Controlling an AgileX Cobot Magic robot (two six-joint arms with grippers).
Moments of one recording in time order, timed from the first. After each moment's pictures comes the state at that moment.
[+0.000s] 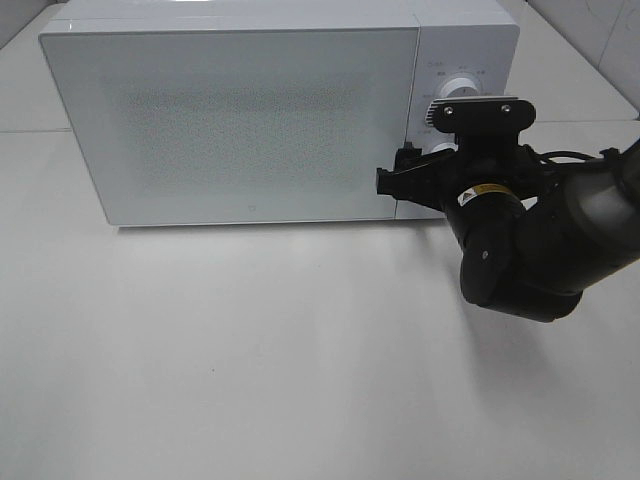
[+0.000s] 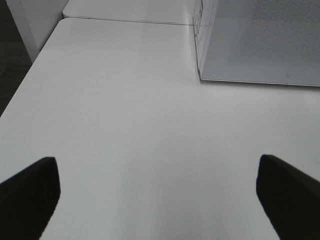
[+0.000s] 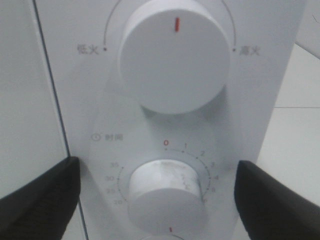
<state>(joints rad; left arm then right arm) 0.05 0.00 -0.52 -0.05 1.07 0.00 0.58 2.03 -0.74 0.68 -1.14 -0.27</state>
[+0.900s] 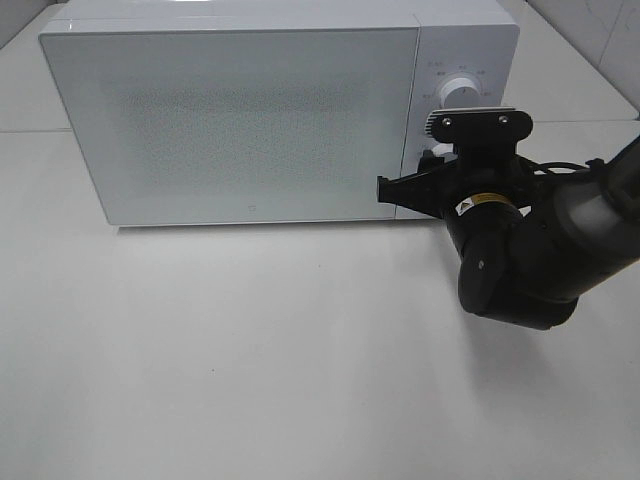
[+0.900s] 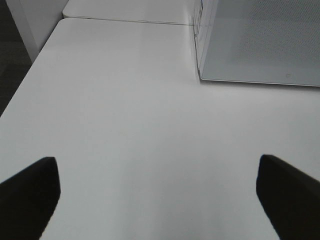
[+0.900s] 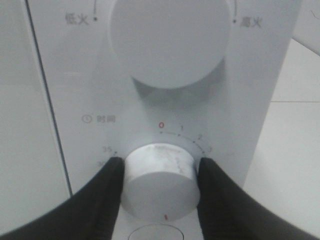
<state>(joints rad) 0.05 0.00 -0.52 -0.05 1.07 0.00 0.57 2.06 -0.74 0.67 -1.17 -0.25</state>
